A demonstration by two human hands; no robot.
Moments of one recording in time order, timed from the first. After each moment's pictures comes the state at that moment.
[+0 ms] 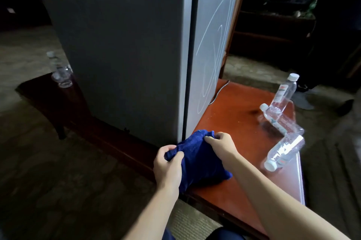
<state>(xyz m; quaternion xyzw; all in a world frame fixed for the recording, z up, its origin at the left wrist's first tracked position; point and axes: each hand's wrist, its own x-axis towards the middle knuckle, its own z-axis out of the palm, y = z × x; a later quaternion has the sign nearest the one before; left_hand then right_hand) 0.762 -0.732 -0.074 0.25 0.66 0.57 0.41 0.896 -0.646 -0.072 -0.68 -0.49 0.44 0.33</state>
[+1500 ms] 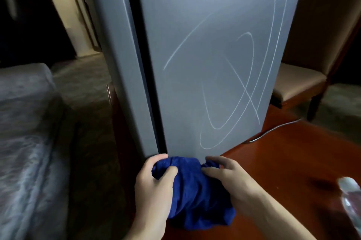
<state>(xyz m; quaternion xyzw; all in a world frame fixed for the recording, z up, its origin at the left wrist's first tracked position) 0.858 -0.650 -0.063 0.13 0.72 0.67 0.14 0.962 -0.528 -0.063 -0.39 -0.56 0.71 0.18</state>
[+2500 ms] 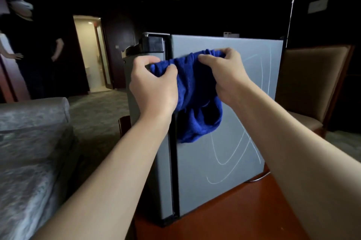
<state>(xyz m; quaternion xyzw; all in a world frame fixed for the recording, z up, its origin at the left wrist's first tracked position) 0.835 -0.622 0.173 0.26 0.57 0.76 -0.18 0.901 -0.515 0.200 -0.12 -0.61 0.58 0.52</state>
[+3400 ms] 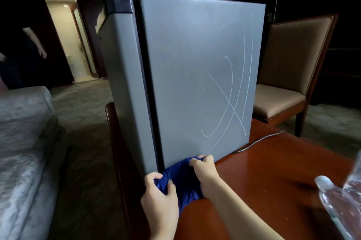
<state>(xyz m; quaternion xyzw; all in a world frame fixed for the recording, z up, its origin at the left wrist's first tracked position) 0.874 -0.639 -0.113 0.19 0.79 0.57 -0.10 0.907 -0.523 -0.093 -0.44 -0.52 0.67 0.29</state>
